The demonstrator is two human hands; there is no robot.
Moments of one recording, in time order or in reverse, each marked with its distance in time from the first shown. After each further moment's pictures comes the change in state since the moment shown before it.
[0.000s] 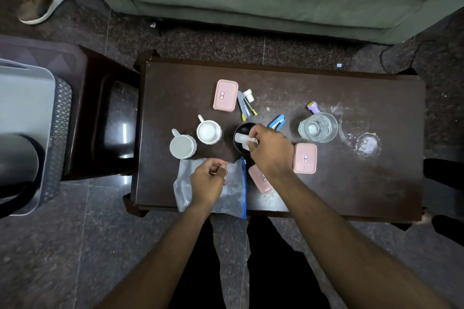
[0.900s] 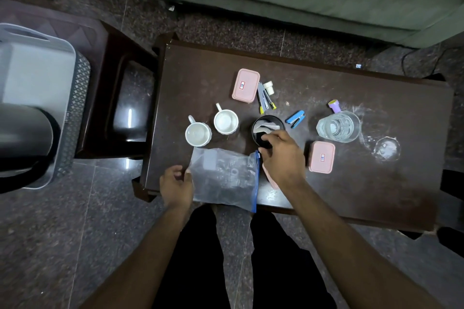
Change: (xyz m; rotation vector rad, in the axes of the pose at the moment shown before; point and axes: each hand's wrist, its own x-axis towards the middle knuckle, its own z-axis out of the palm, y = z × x) left_hand 0.029 -0.097 -0.075 0.159 0.378 -0.138; right_hand -0.026 0.006 0.021 -0.038 -0.102 -0.077
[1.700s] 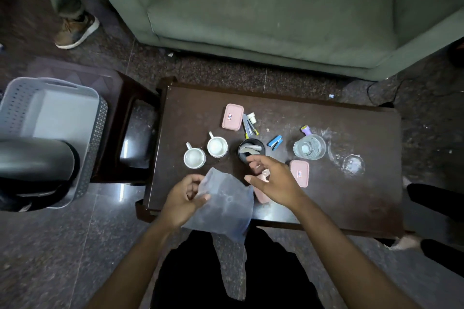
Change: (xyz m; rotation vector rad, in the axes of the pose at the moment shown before) left_hand -0.055 0.081 -0.072 -0.196 -0.685 0.319; right_hand -0.042 -0.009 -0.084 0.549 -0.238 -0.135
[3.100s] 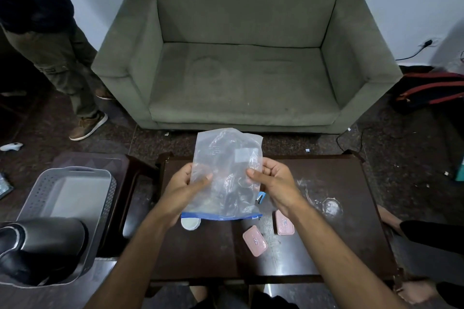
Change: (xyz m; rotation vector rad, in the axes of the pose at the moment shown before) left_hand -0.019 0.224 -0.001 -0.218 -0.109 0.227; right_hand -0.020 -0.122 -0.097 0.893 0.173 -0.098
